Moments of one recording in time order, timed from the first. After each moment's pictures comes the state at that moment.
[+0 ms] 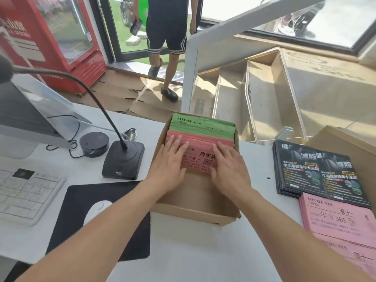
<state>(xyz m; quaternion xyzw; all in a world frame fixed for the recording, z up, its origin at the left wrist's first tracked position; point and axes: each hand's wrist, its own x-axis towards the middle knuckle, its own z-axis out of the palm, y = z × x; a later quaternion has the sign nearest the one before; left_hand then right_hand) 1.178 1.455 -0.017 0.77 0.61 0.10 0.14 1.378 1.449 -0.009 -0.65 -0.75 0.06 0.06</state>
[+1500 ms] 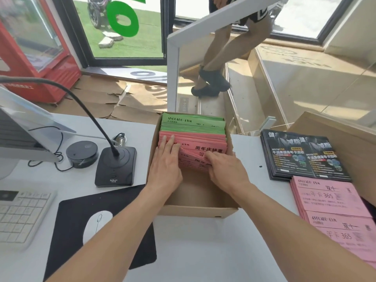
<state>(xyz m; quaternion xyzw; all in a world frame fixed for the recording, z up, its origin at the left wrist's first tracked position) 1.180 1.451 -0.032 0.76 0.60 0.21 0.13 1.376 1.437 -0.016 -0.62 -0.78 -0.02 0.08</state>
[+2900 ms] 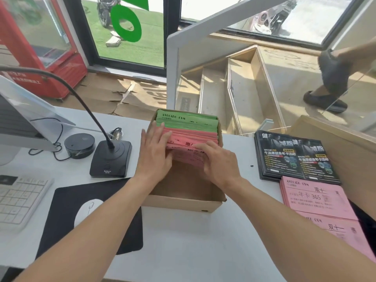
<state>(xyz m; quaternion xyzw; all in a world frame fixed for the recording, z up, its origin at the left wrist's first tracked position) 1.175 1.456 -0.023 0.76 0.57 0.31 0.06 1.386 1.427 0.006 -0.59 -0.78 0.02 0.20</state>
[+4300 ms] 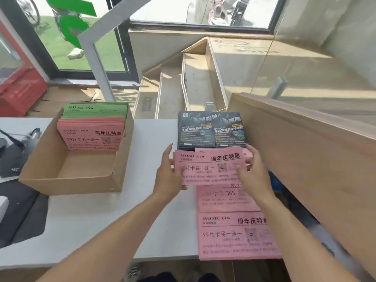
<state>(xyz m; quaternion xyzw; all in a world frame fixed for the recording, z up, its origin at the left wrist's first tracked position) 1.492 1.305 -0.021 0.52 0.57 0.36 0.52 1.721 1.250 0.005 -0.76 -0.42 0.31 0.40</state>
